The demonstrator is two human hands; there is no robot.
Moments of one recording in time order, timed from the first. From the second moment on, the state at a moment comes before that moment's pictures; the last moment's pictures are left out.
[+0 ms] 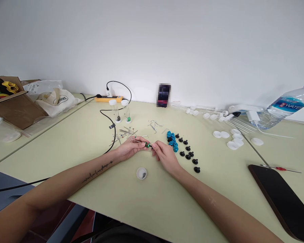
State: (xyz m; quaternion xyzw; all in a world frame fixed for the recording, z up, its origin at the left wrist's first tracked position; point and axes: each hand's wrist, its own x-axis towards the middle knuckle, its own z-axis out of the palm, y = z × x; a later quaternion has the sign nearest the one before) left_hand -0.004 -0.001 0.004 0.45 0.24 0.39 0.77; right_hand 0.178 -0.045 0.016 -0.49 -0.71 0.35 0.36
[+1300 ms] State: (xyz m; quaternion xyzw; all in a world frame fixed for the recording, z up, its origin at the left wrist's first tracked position) left_hand -0.004 -0.001 0.005 0.45 0.24 0.39 0.77; right_hand 0.177 -0.046 0.018 -0.50 -0.70 0.35 0.37
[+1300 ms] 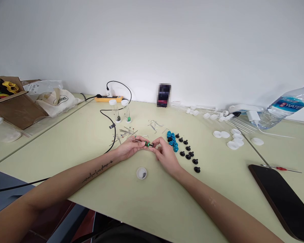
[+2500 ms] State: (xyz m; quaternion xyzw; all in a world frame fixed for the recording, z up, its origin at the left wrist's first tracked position) left_hand -0.005 0.001 0.003 0.44 0.23 0.38 0.78; right_hand 0.178 -0.046 0.017 -0.48 -0.72 0.36 0.34
